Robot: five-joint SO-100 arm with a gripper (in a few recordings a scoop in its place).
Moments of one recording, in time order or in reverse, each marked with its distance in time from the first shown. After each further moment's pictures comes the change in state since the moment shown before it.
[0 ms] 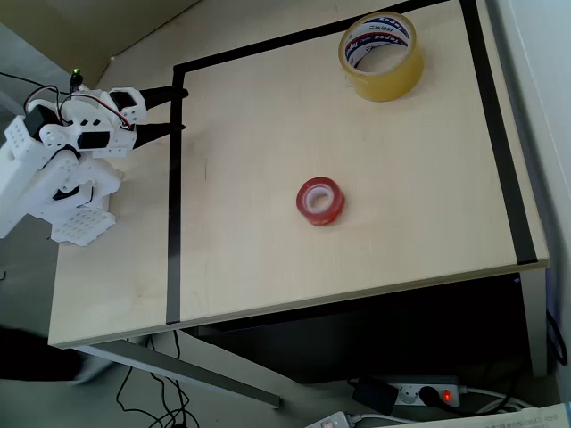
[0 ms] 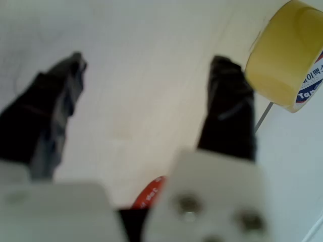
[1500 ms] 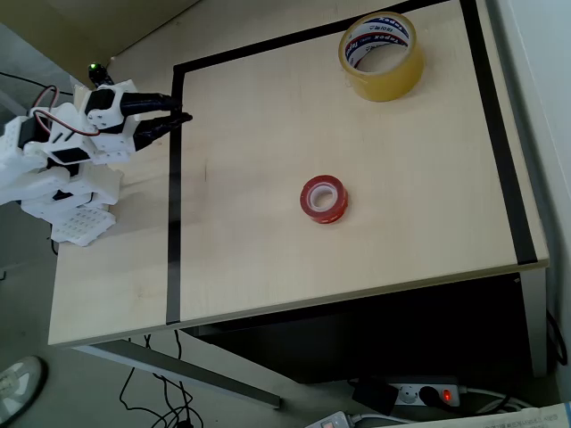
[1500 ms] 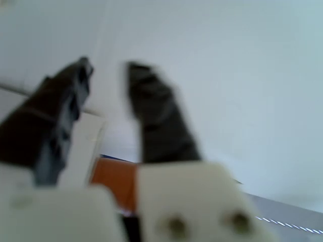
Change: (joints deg) arm 31.4 -1.1 -3.2 -43.9 -12.6
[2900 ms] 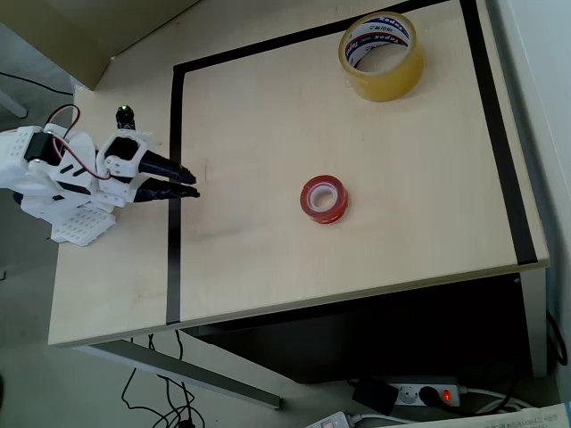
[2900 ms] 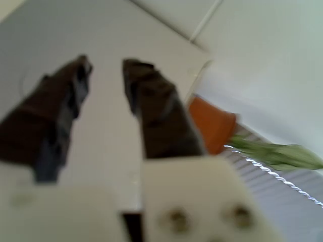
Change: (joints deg) arm 15.6 -1.1 3.6 14.6 -9.3
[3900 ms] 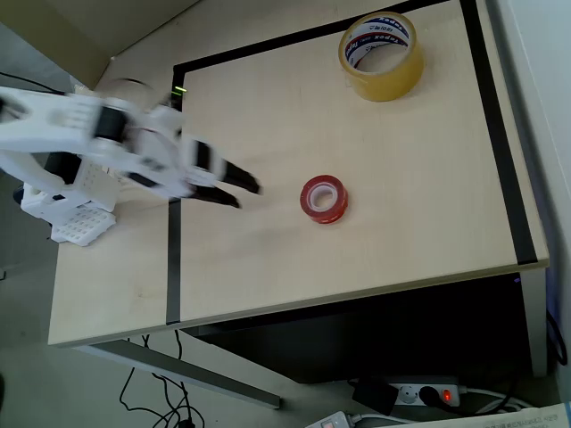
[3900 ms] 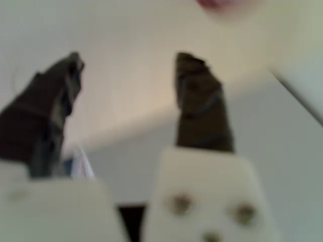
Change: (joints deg) arm -1.7 -98.3 -66.0 16.5 9.2
